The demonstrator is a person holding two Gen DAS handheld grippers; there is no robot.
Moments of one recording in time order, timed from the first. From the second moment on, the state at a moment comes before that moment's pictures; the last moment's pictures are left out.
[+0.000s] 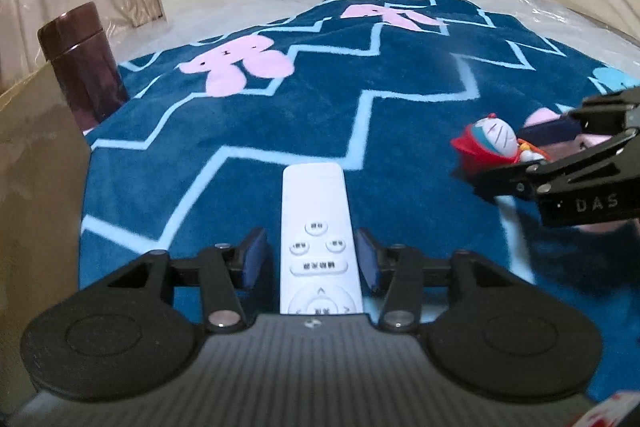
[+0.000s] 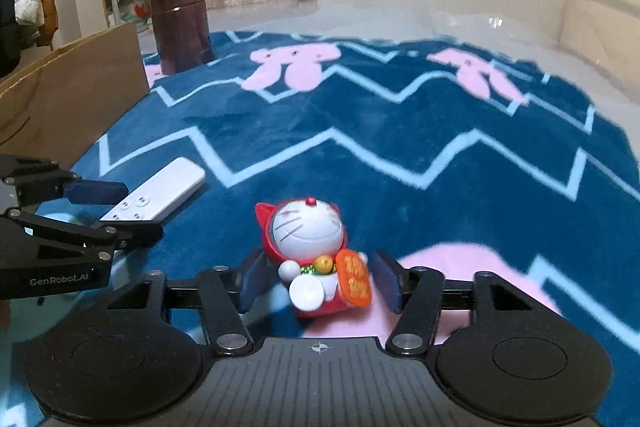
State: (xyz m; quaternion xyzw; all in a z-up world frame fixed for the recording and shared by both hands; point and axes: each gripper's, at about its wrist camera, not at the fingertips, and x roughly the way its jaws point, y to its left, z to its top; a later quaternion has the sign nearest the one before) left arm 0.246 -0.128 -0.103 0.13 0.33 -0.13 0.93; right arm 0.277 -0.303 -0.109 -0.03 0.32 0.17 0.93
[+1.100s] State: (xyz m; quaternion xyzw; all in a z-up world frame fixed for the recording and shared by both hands) left arm 0.202 -0.109 -0.068 0.08 0.34 -0.14 0.93; right arm 0.235 -0.299 -0.071 0.02 0.34 0.14 0.93
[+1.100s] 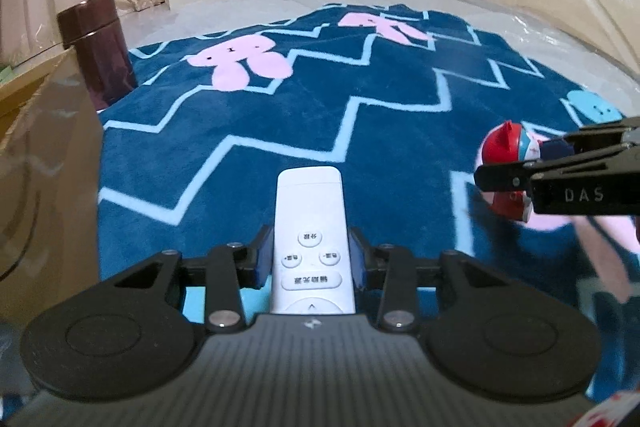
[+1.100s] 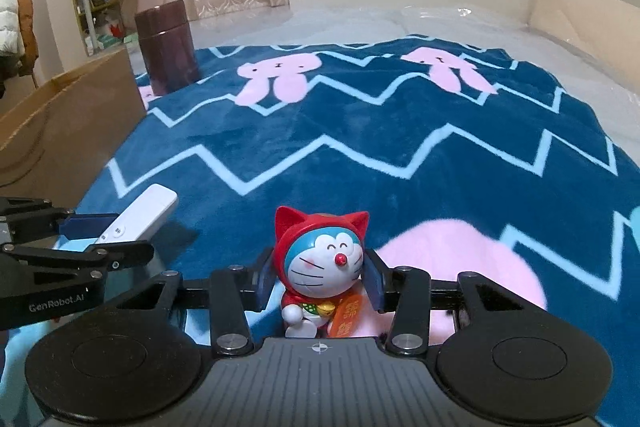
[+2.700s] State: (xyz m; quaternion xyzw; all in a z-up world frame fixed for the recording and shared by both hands) left arm 0.071 -0.027 0.013 0.04 0.29 -0.09 0.95; right arm 0.118 -0.235 0.000 0.03 0.30 0.16 0.94
